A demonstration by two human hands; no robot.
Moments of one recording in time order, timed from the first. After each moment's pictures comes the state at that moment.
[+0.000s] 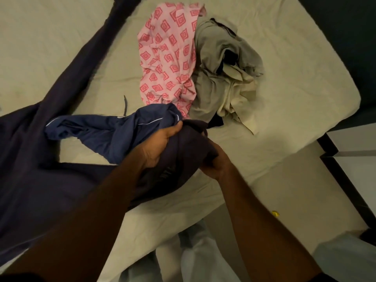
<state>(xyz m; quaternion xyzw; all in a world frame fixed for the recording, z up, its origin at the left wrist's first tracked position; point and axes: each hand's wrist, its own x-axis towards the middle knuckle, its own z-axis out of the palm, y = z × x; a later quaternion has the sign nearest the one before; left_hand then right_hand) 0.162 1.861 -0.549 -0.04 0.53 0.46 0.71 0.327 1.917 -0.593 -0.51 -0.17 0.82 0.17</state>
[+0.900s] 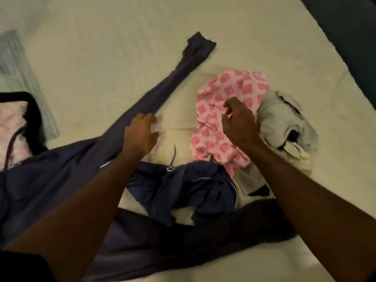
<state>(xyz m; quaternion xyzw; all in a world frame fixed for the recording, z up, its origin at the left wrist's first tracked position) -0.103 1.882 -0.593 0.36 0.89 0.20 0.19 0.104 2.097 -0.569 -0.34 -0.89 0.25 0.16</state>
